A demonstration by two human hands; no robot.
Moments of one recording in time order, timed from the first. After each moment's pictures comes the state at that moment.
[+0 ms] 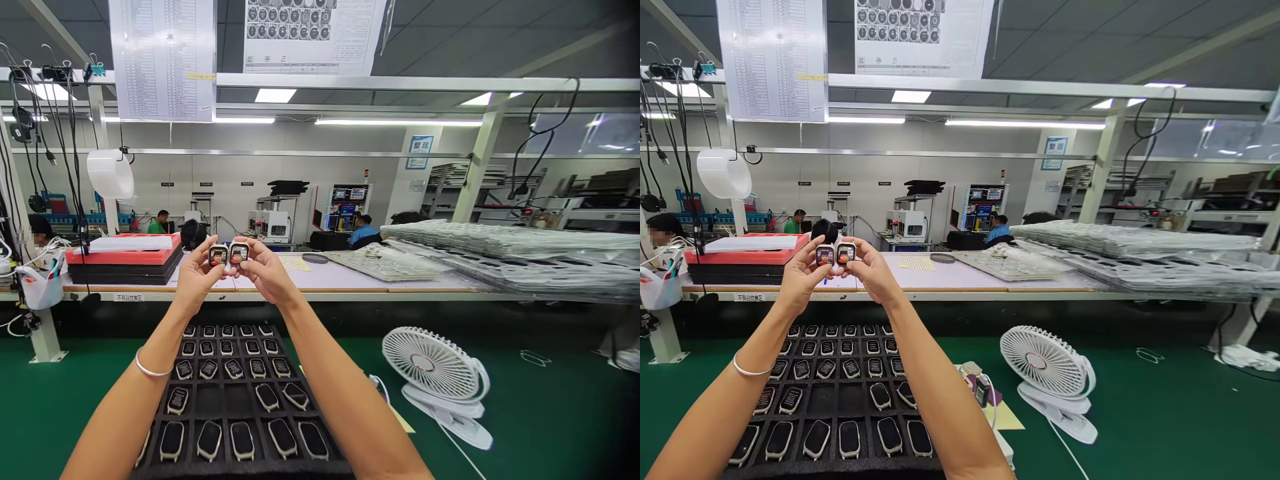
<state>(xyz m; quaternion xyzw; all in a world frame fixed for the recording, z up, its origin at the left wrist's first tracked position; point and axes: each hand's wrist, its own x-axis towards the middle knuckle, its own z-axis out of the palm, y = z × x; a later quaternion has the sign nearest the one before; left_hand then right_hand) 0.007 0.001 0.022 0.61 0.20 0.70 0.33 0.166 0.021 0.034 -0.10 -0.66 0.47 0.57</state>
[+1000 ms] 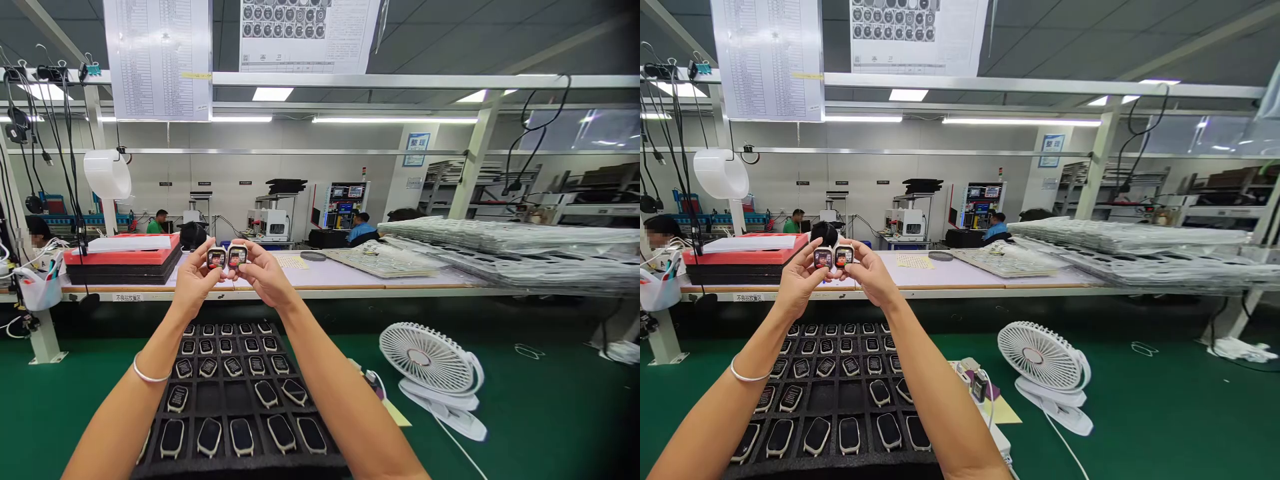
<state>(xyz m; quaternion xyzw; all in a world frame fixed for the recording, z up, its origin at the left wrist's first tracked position) 0.007 -0.006 0.018 0.59 0.20 0.70 0.35 0.167 0.019 0.027 -0.08 -0.66 0.49 0.57</state>
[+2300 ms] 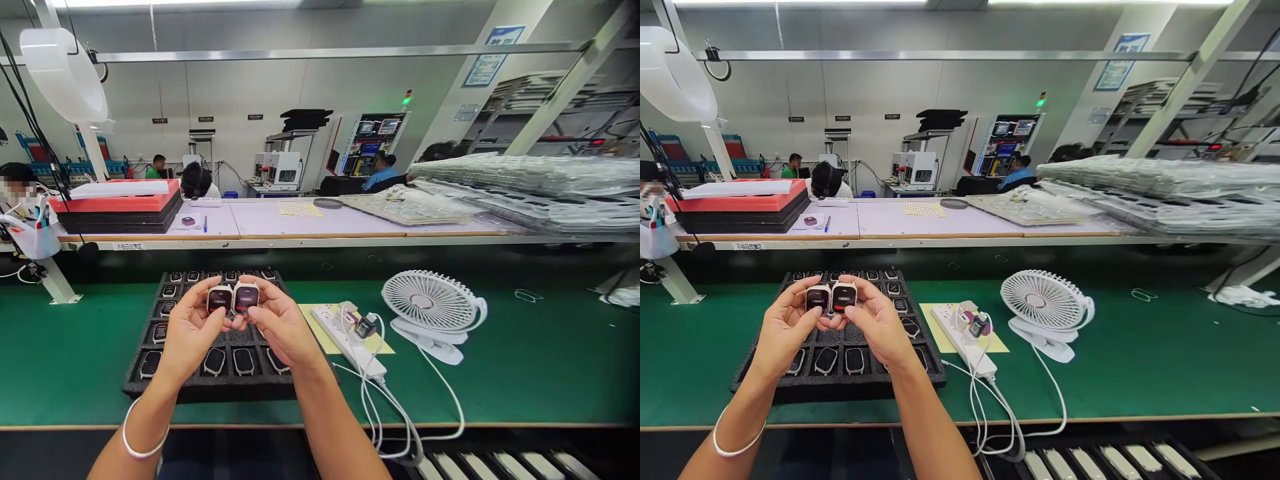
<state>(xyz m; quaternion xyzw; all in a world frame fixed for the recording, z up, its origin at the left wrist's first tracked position) 0.002 -0.106 -0.088 0.56 0.33 0.64 0.42 0.163 -0.079 -0.097 -0.16 -0.54 0.60 0.57</state>
